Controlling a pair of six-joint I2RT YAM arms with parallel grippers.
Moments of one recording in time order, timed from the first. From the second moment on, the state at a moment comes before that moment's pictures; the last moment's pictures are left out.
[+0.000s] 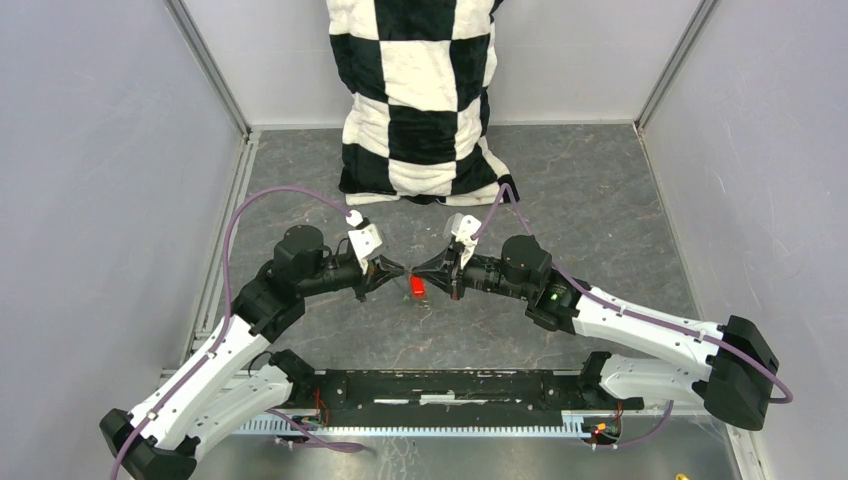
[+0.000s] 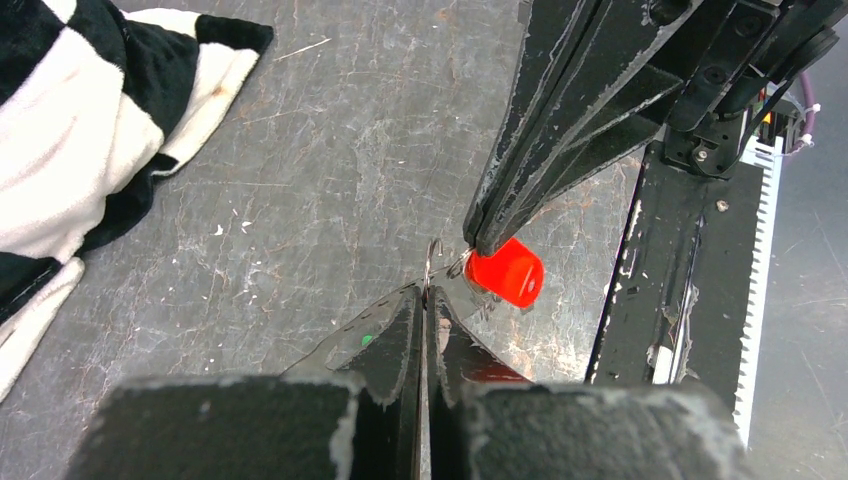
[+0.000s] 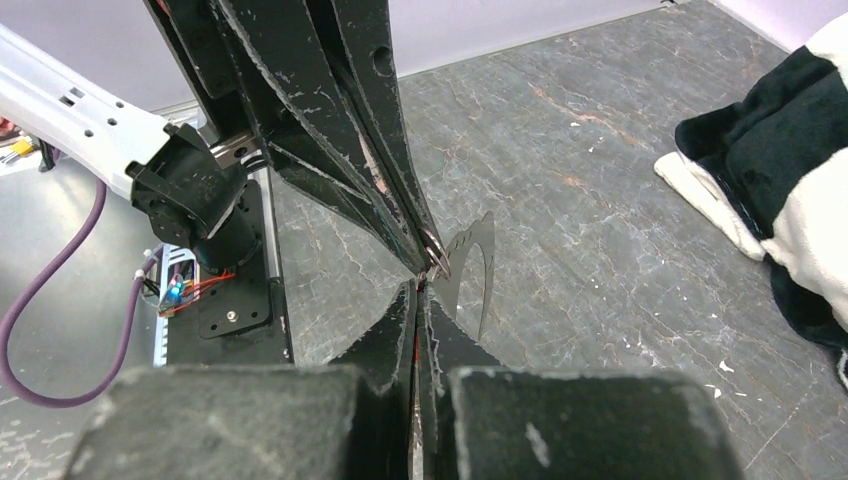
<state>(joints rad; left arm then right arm) -0.62 0.74 0.74 -0.33 0.53 0.18 1.00 1.11 0.72 0.34 -0.28 0.06</state>
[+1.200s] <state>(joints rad) -0.62 0.74 0.74 -0.34 0.53 0.21 1.00 1.14 0.74 0.37 -0.27 0.08</state>
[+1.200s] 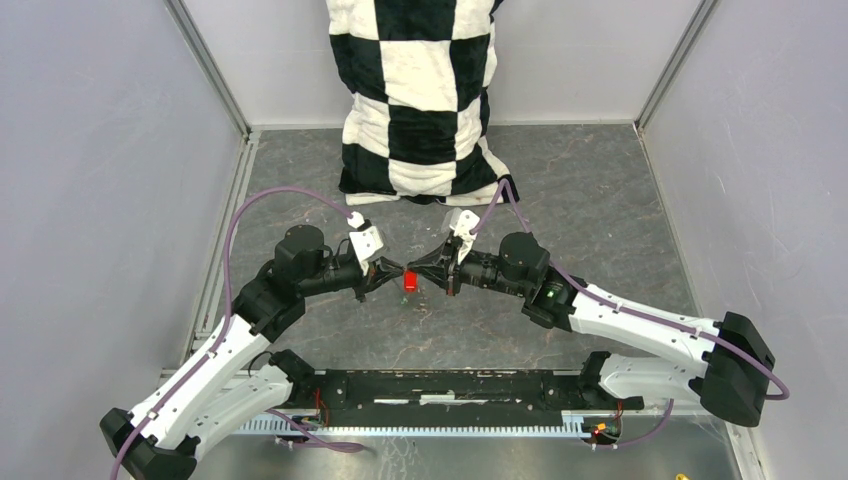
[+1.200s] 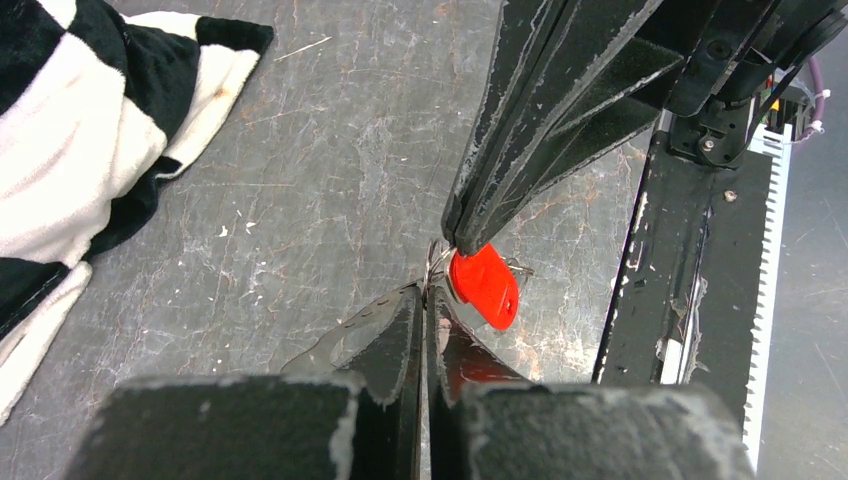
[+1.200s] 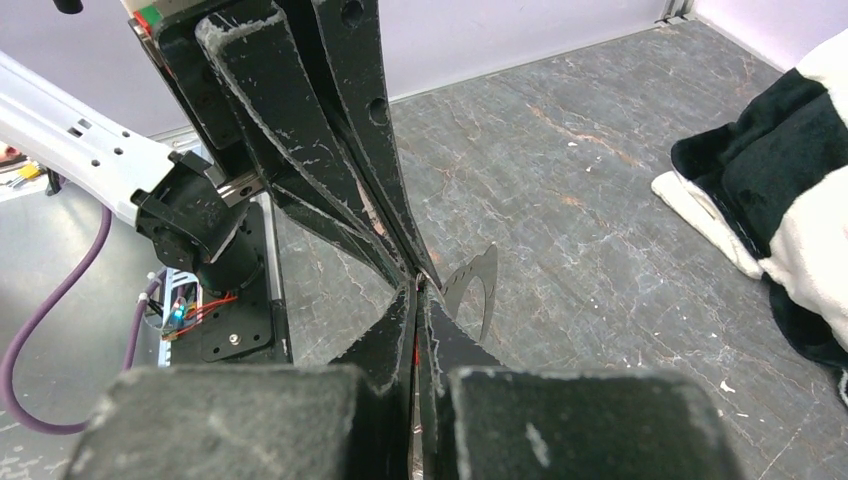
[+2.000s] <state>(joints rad) -0.62 0.73 0.73 -0.34 0.55 0.24 1.00 1.14 0.75 0.36 -0.21 0.09</state>
